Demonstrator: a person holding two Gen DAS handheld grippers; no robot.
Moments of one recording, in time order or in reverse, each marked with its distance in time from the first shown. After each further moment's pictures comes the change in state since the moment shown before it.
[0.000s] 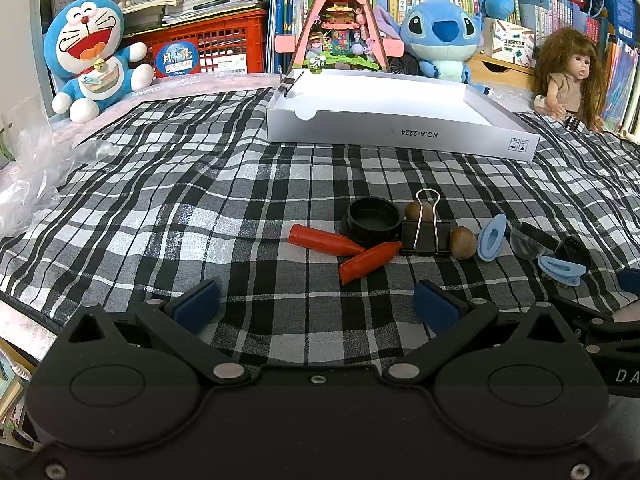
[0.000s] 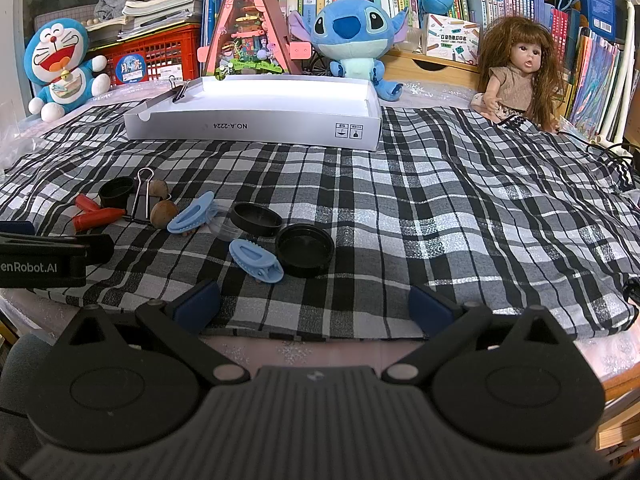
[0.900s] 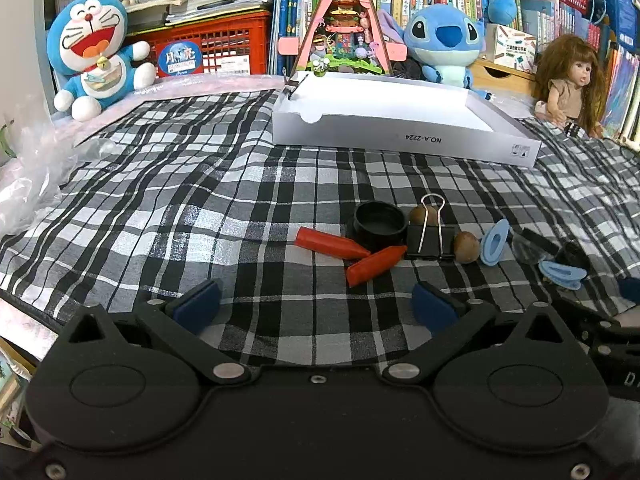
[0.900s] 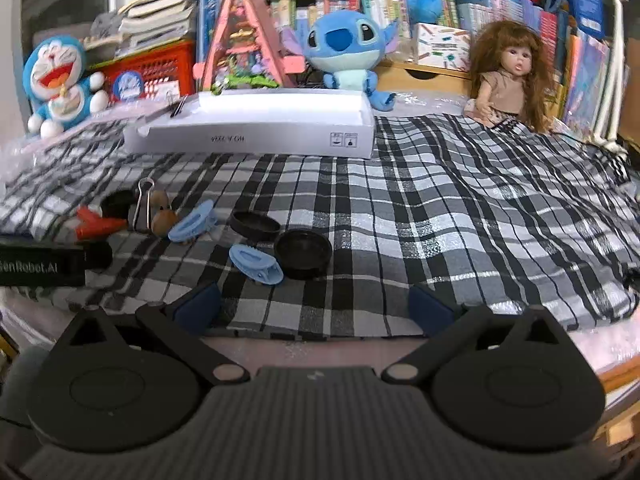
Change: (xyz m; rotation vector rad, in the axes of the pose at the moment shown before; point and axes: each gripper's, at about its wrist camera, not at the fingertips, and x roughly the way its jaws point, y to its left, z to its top) left arm -0.001 0.005 -0.001 -0.018 -0.012 -0.009; right arm -0.009 -0.002 -0.004 0.050 -0.055 0.001
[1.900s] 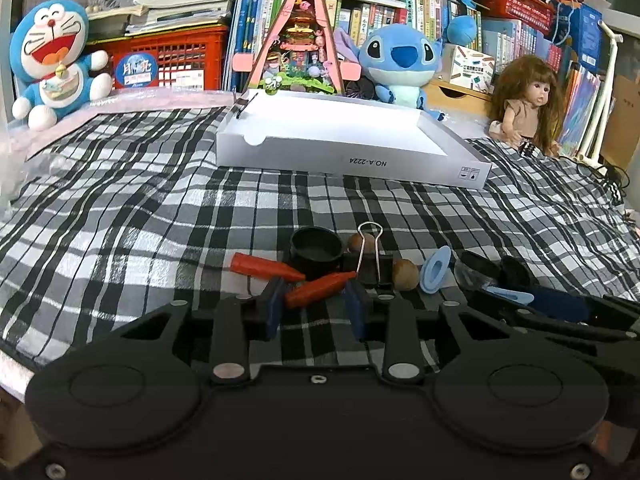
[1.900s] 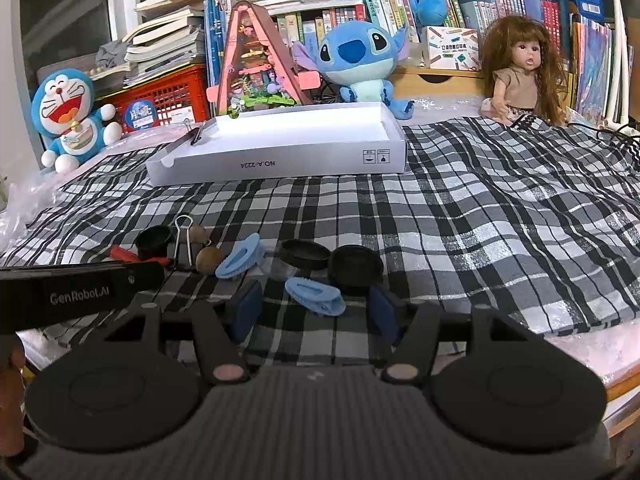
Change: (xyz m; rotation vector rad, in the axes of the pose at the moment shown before) left arm 0.000 -0.015 0.007 0.010 -0.054 -0.140; right arm 0.008 0.020 0.009 0.070 -0.035 0.056
